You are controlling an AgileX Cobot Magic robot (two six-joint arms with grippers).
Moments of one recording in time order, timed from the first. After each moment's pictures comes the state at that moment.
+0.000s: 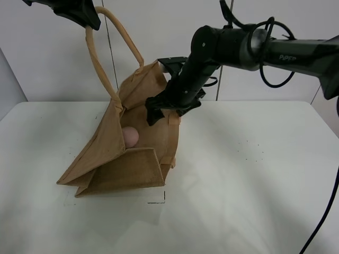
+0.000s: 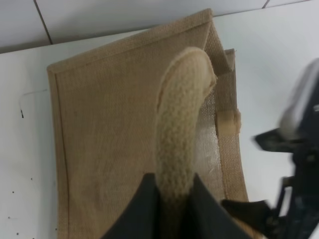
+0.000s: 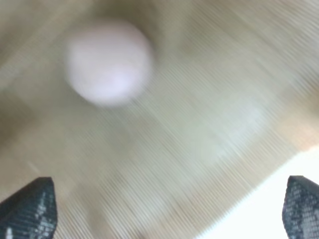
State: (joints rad) left arm -0.32 1.78 -2.10 -0.03 1.17 -0.13; right arm 0.53 2.12 -1.81 0.23 0.94 -0.16
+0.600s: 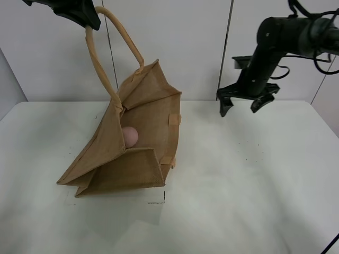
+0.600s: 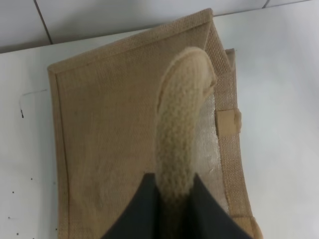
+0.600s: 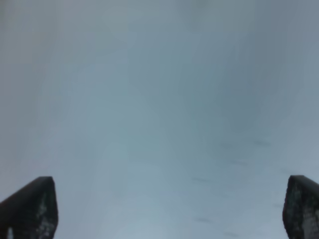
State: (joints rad) left arm -0.32 1.78 -2.10 -0.03 1.17 -0.13; right arm 0.15 2.12 -1.82 0.06 1.08 -0.07
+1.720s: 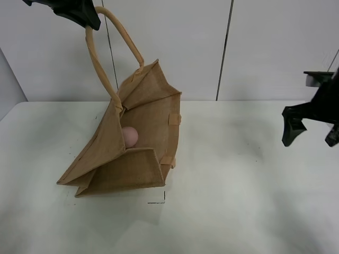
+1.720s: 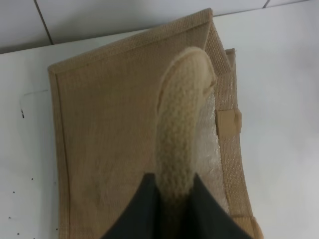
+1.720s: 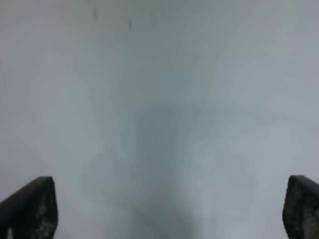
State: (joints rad) left arm -0.32 1.78 -2.10 -0.03 1.17 -0.13; right arm -0.02 1.57 -1.20 0.07 1.21 -0.08
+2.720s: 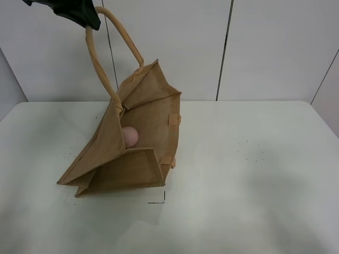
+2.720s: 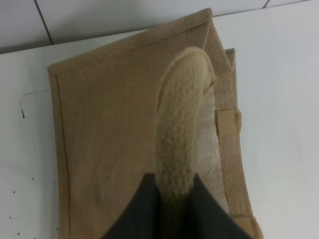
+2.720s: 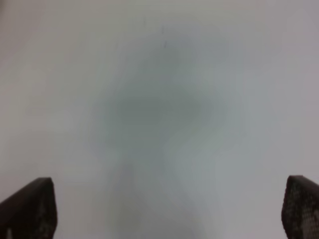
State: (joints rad) left arm -0.32 1.78 -2.10 -0.03 1.17 -0.13; right arm -0.02 0.12 -0.50 0.05 1.04 -0.08
